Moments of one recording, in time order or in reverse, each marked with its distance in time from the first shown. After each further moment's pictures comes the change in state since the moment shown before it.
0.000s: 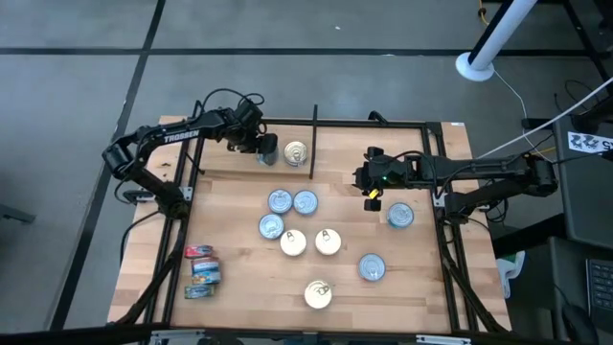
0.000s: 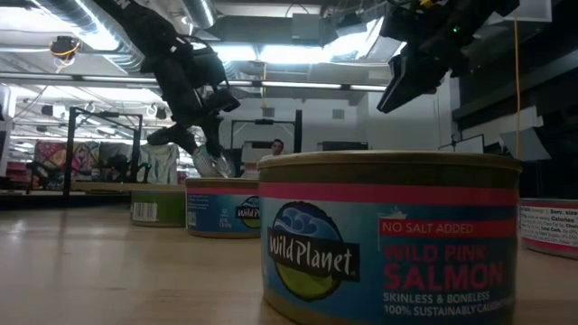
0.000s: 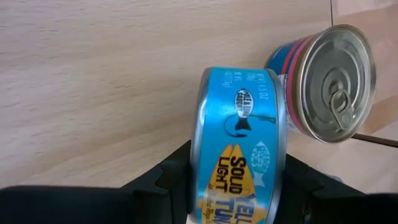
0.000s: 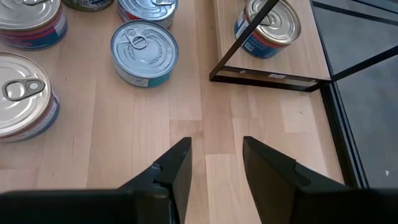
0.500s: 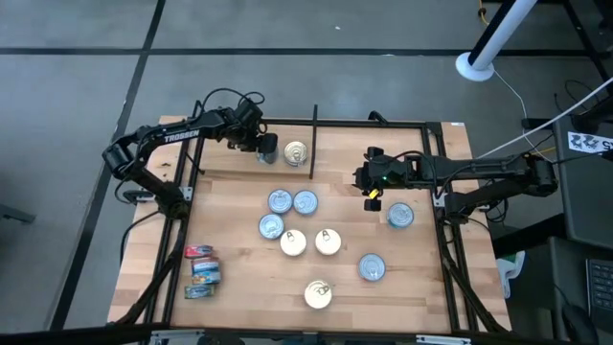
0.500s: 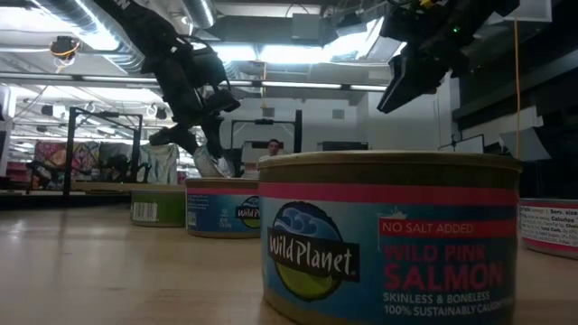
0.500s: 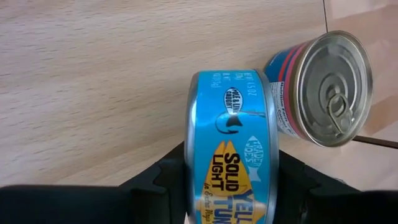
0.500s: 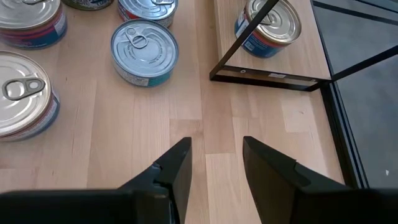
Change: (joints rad) left arm 0.002 0.001 0.000 0.019 -0.016 0.042; right arm 0.000 0.000 0.000 -0.002 0.000 0.000
